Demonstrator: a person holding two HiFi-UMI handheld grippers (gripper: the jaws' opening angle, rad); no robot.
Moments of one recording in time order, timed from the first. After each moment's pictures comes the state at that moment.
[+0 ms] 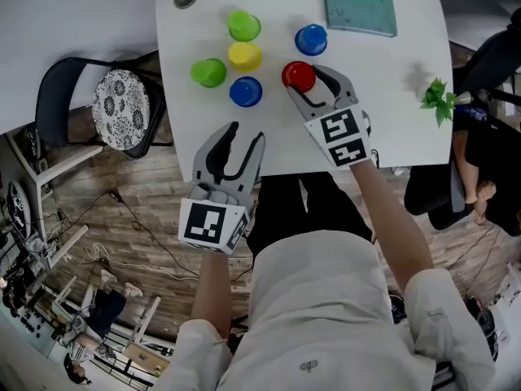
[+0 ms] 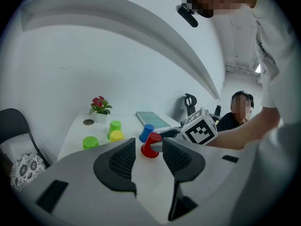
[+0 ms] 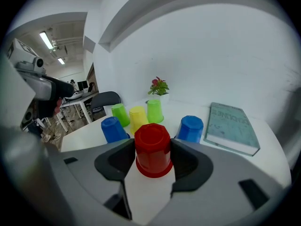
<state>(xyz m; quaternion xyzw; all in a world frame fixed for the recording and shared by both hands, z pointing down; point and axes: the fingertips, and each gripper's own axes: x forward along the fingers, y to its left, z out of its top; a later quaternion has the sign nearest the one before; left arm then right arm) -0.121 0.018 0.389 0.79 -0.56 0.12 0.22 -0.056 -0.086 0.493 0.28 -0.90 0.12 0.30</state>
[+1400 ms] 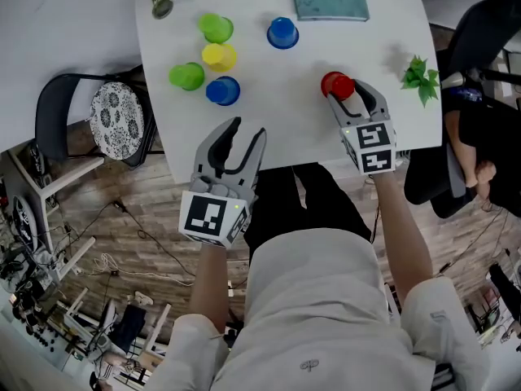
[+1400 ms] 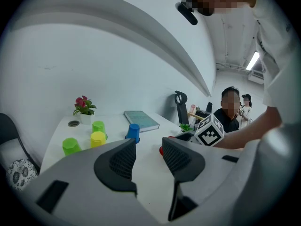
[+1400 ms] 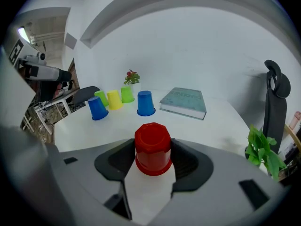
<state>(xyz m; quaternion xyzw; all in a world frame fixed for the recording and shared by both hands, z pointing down) -0.068 0.016 0.390 0.82 -0.52 0.13 0.21 0.094 -0.073 0.517 0.39 -0.85 0.15 0.33</state>
